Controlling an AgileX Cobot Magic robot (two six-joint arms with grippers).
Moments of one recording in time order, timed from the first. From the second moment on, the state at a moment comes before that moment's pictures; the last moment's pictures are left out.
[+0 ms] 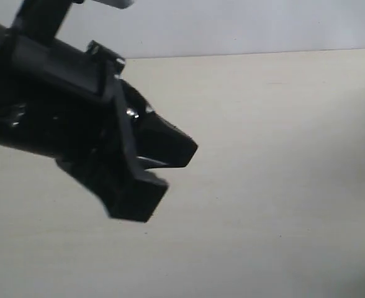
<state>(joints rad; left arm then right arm) -0.95 1.21 -1.00 -0.47 0.67 0.31 -0.09 0.00 0.00 0.15 0.31 -0.12</state>
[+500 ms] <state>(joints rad) -0.95 1.14 -0.99 -0.45 0.73 0.31 -0.09 0.00 0.00 0.15 0.31 -0.12</state>
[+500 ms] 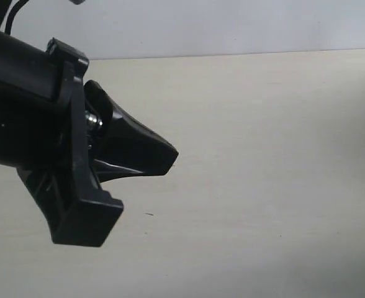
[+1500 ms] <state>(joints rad) -0.06 0.52 -0.78 -0.46 0.63 0.38 -0.09 0.00 0.00 0.15 0.31 -0.12</state>
